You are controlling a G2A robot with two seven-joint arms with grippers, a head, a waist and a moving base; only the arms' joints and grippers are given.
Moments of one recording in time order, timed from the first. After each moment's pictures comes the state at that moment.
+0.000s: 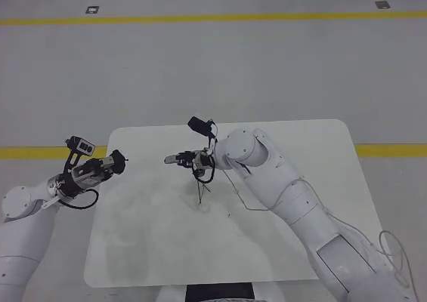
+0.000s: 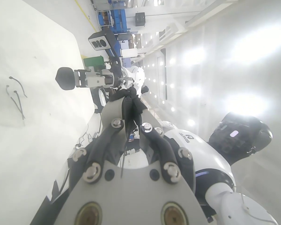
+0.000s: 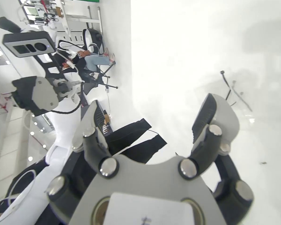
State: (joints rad) left arm 1.41 -0.91 -1.54 -1.29 -0.88 -0.34 -1.32; right arm -0.82 -1.54 0.85 -1.15 -0.24 0.34 1.01
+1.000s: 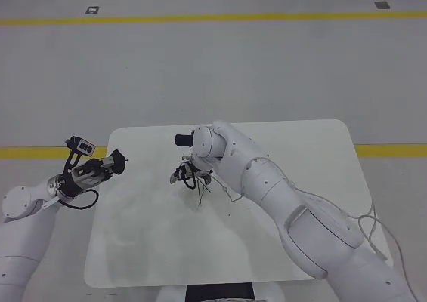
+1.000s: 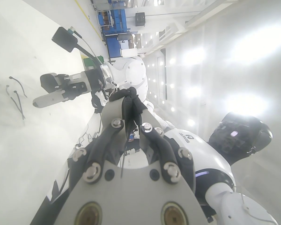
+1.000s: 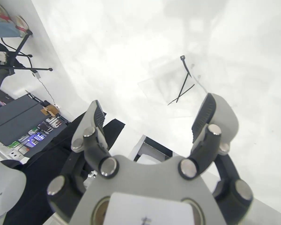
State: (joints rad) left arm 1.41 -0.91 -1.54 -1.29 -0.88 -0.34 -1.32; right arm -0.56 -1.77 0.62 -0.64 -0.48 0.34 1.21
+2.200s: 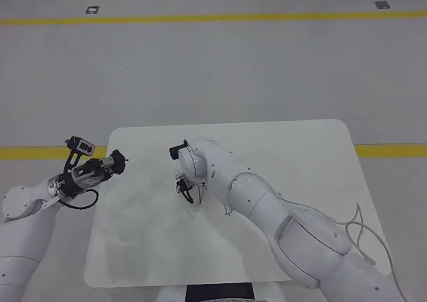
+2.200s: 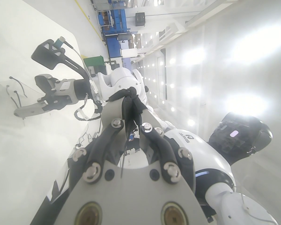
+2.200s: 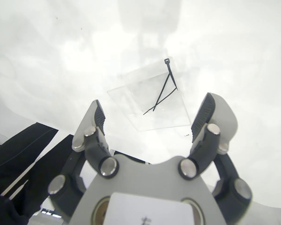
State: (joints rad) left arm 1.41 -0.91 -1.54 -1.29 -0.88 -0.34 -1.32; right arm -0.61 -1.83 0.54 -0.64 -0.79 0.34 1.20
